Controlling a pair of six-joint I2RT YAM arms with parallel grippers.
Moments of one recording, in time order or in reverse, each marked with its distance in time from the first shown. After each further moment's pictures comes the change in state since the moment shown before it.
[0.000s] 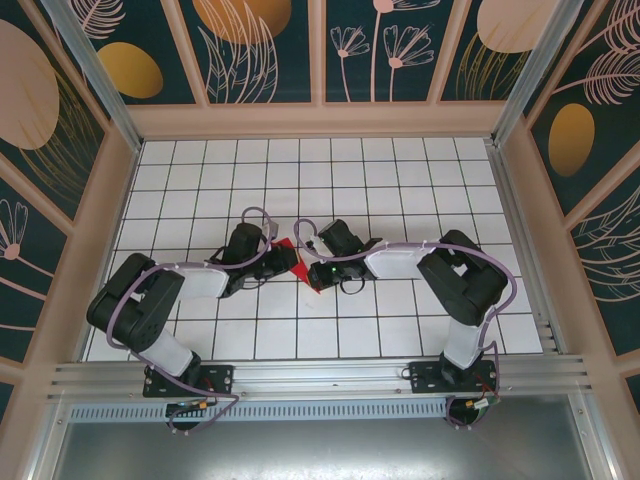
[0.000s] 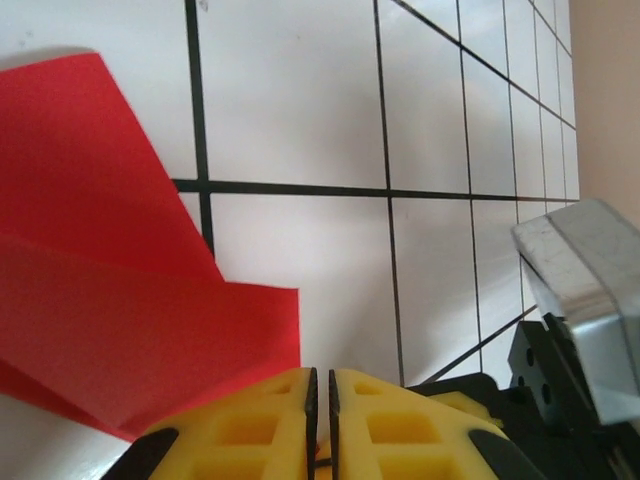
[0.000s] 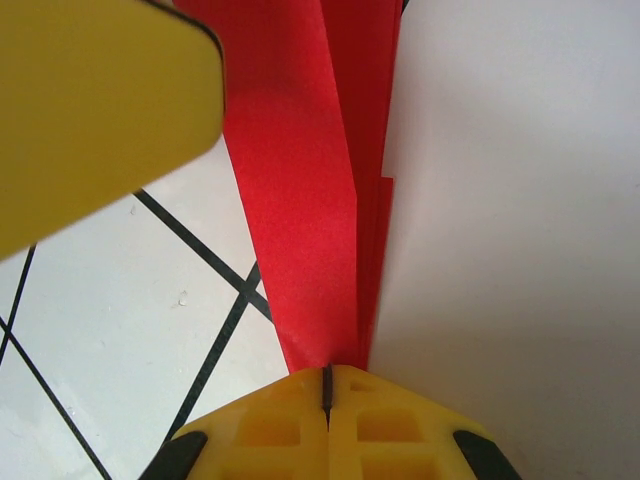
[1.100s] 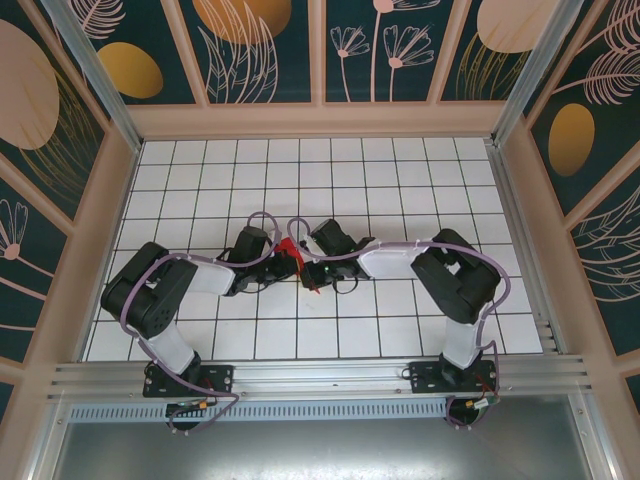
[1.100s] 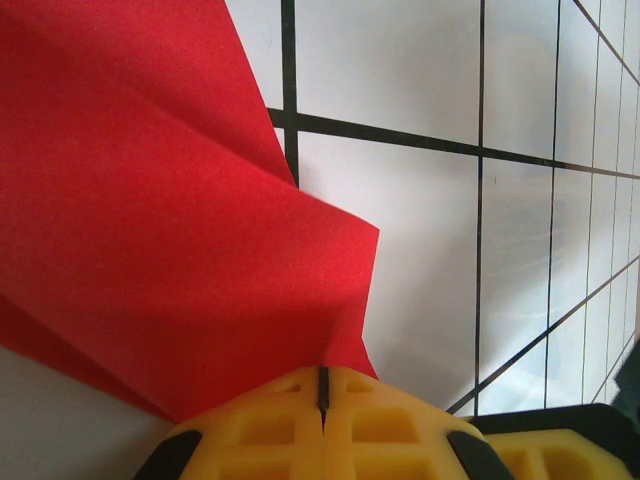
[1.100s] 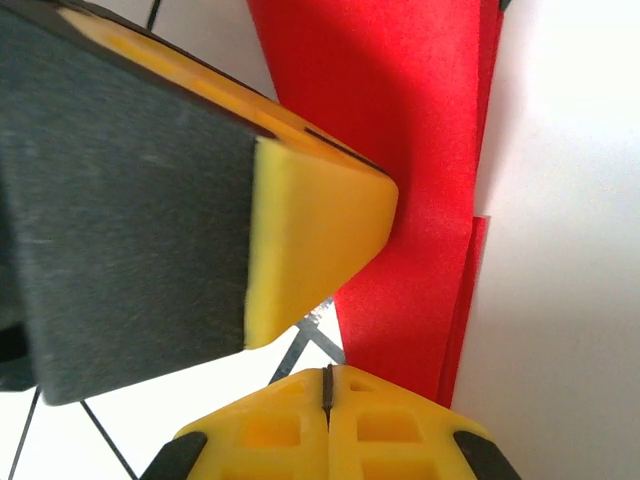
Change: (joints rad) left arm -0.010 0.103 0.021 -0.022 0.007 0.012; right arm 0.030 0.040 0.053 0.001 -0.010 0.053
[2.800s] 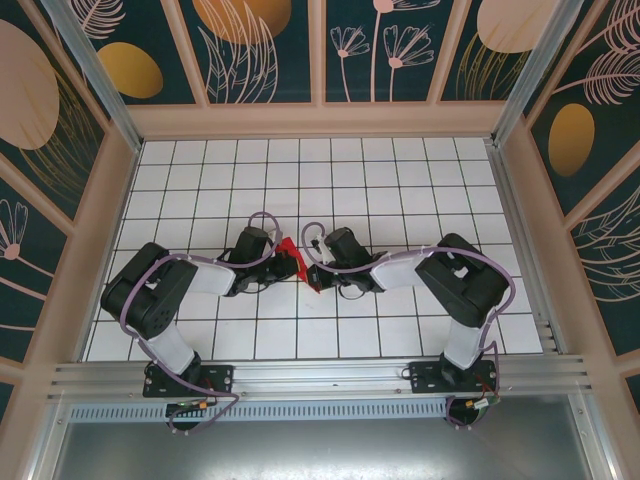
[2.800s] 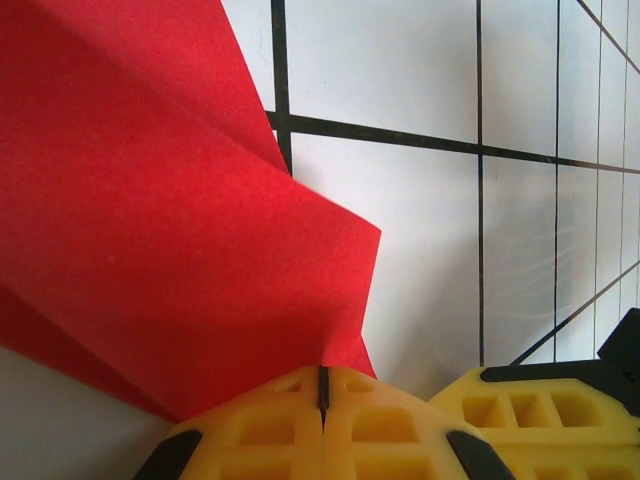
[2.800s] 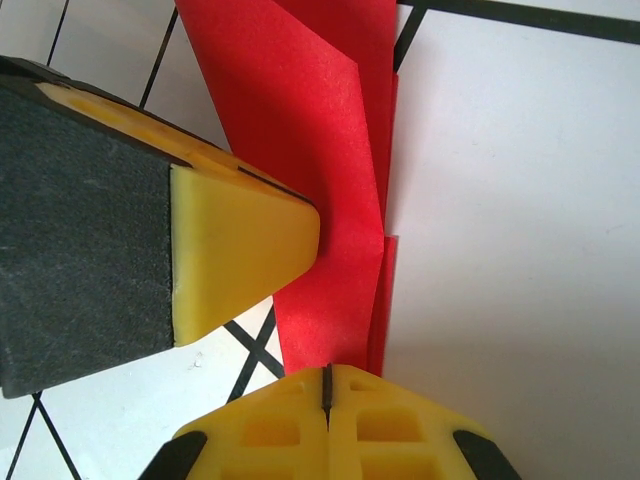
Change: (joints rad) left arm -0.005 -0.006 0.000 -0.003 -0.019 0.023; right arm -0.021 -0.052 -0.201 0.330 0.052 0.080
